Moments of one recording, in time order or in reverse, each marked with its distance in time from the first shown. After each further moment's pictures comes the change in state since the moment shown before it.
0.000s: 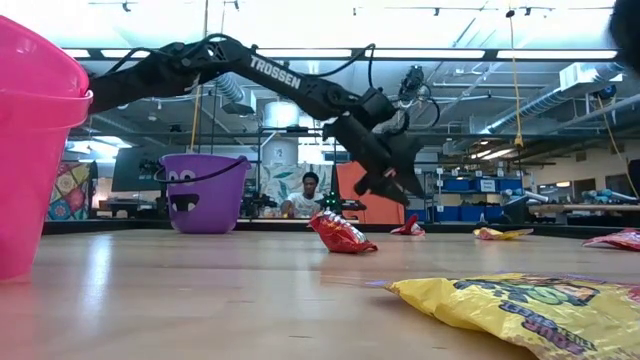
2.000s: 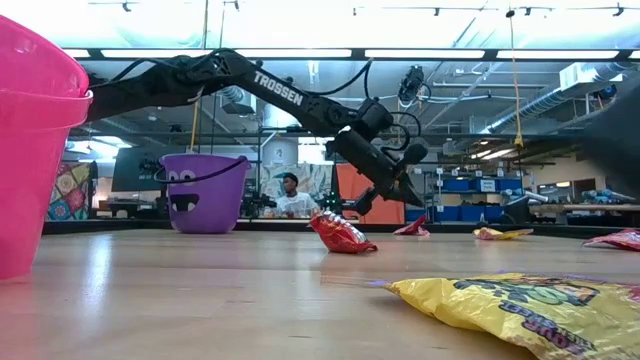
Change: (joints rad) left arm 0.029 0.058 0.001 0.189 0.004 -0.612; right arm 0.024 -0.002 0.000 0.038 -0.059 0.001
